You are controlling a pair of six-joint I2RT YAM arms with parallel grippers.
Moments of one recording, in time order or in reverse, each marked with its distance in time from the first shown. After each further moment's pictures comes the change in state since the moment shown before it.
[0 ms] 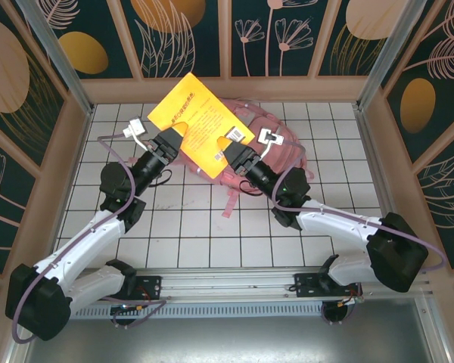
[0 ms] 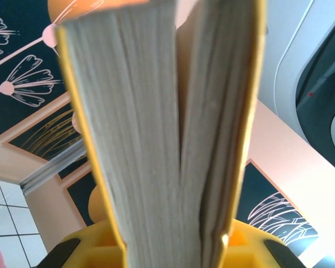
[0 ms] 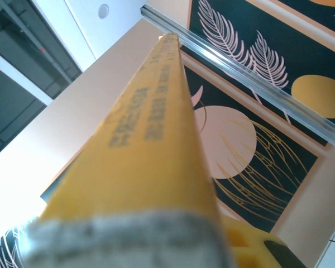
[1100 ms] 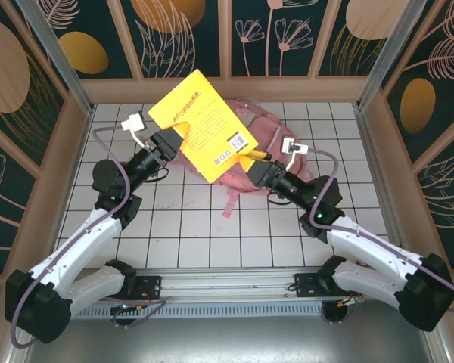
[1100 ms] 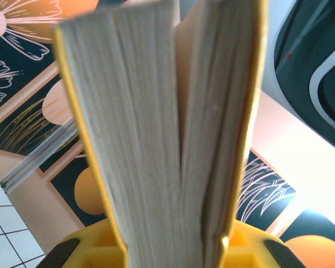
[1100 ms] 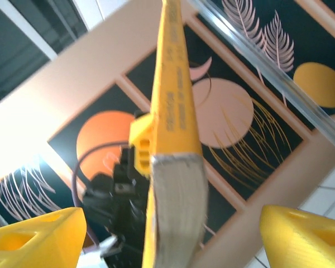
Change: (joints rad) left arm 0.021 -0.015 0.067 -0.012 0.148 0.034; right arm -0.108 -0.319 -0.124 -0.218 -0.231 -0.084
